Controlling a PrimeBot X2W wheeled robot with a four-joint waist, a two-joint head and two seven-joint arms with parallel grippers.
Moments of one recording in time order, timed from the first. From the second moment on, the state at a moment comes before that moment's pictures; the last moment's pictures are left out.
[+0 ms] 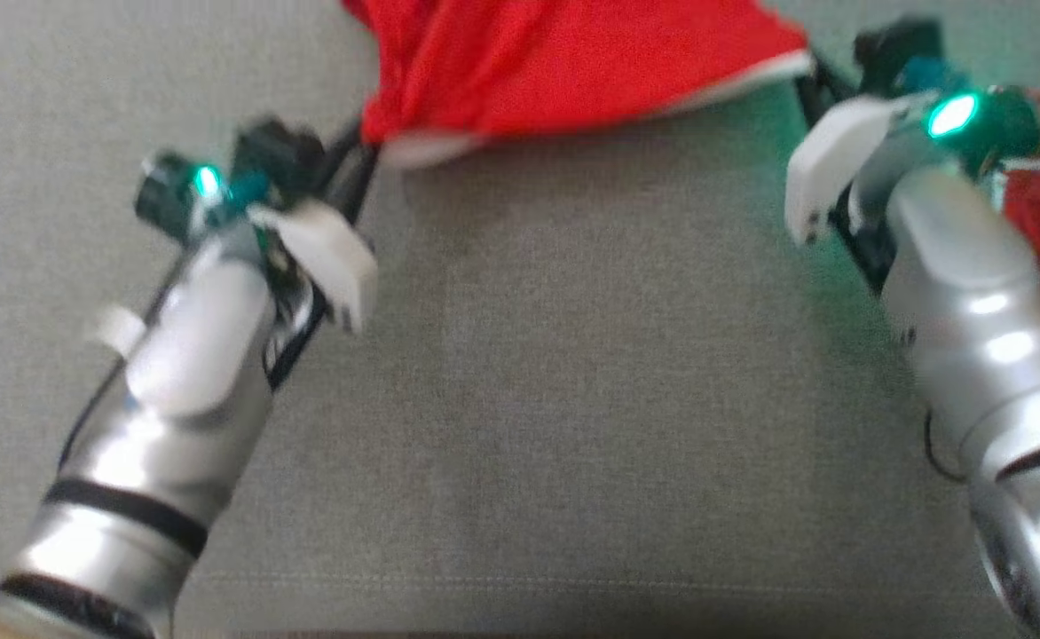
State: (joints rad) left arm -0.85 0.19 -0.65 0.81 -0.33 -0.12 -0.26; right arm -1.10 -0.12 0.32 1.30 0.05 0.13 -0.14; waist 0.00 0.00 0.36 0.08
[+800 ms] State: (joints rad) left arm -0.41 0.30 -0.83 0.52 -0.42 -0.13 -0.15; right arm -0.68 -0.60 0.97 0.64 0.84 0.13 0.40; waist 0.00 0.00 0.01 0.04
